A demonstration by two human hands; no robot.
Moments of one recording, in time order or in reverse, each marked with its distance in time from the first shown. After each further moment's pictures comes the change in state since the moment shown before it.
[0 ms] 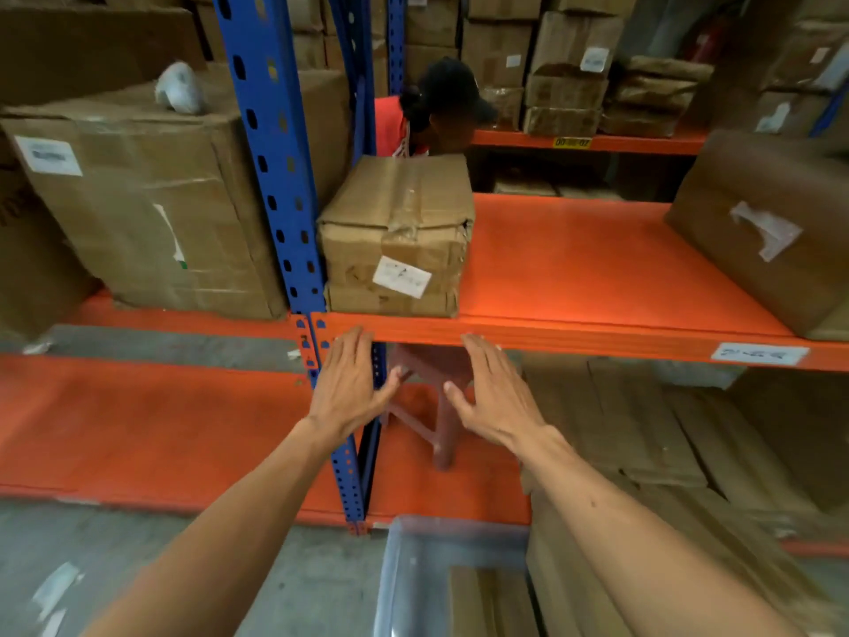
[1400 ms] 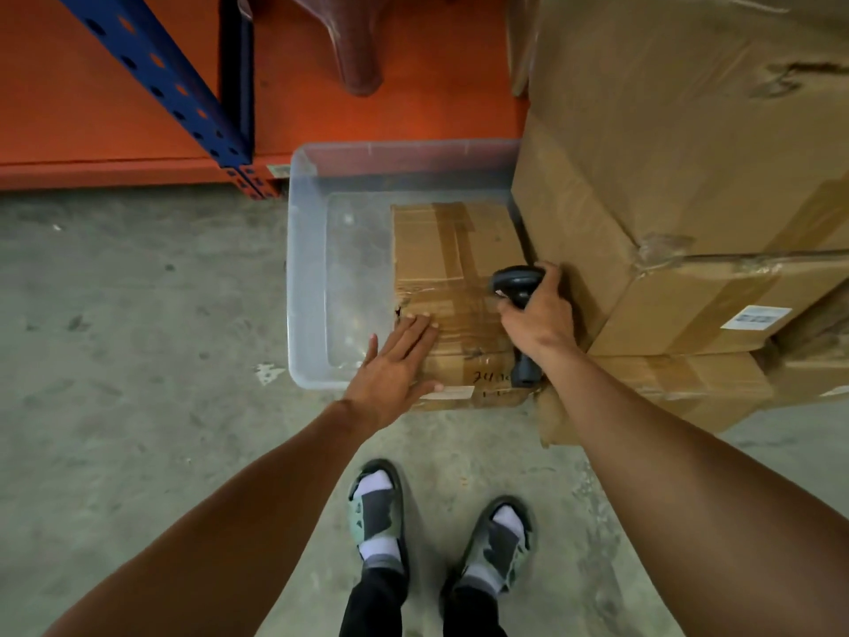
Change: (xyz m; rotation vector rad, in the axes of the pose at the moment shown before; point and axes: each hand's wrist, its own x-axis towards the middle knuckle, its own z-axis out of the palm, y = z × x) left_hand -0.482 0.042 0.543 -0.243 -0.942 0.109; right_hand -0.427 0.271 0.449 0.324 -0.310 1.167
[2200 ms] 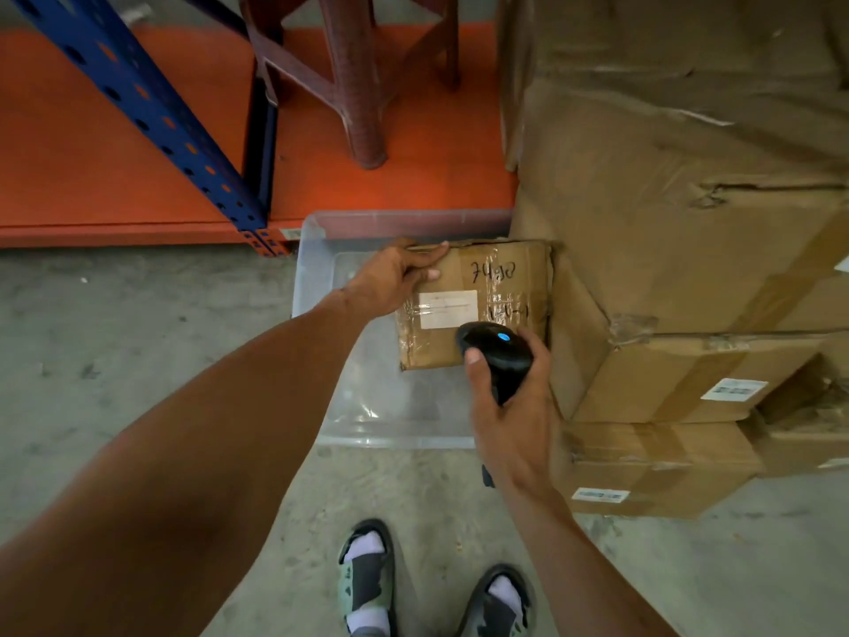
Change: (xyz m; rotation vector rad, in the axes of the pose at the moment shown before) left_hand 0.130 0.004 -0.155 -0.483 0.175 -0.045; right_hand -0.093 -0.020 -0.008 0.645 0.152 -0.344
